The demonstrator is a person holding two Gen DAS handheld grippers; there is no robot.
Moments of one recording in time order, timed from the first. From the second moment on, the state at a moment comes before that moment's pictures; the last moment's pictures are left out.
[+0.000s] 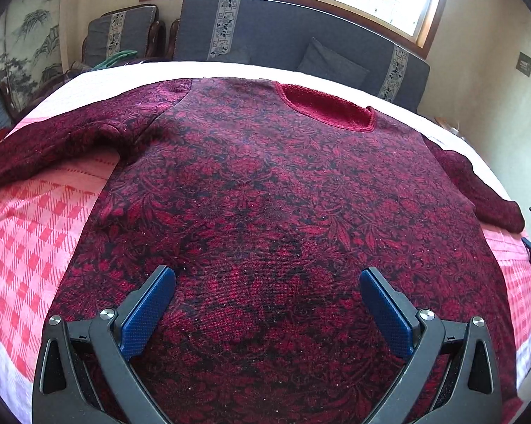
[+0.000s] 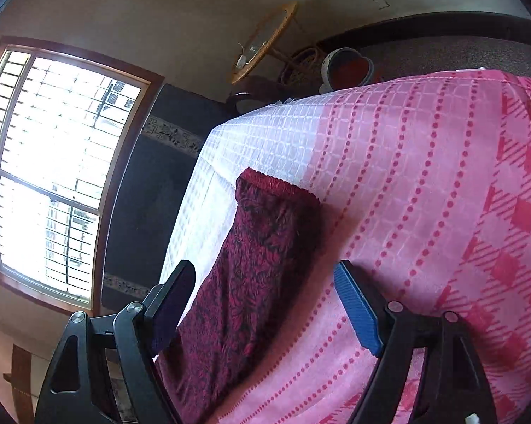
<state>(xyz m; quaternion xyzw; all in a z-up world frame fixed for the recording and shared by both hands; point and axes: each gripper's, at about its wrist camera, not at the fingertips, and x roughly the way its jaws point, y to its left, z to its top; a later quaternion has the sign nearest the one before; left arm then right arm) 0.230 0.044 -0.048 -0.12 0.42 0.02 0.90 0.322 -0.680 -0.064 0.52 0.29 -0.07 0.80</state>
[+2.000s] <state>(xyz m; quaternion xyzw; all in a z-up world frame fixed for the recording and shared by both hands) 0.202 0.101 -0.043 -0.23 0.37 0.10 0.90 0.325 -0.055 -0.039 0.28 0.43 0.41 0.75</state>
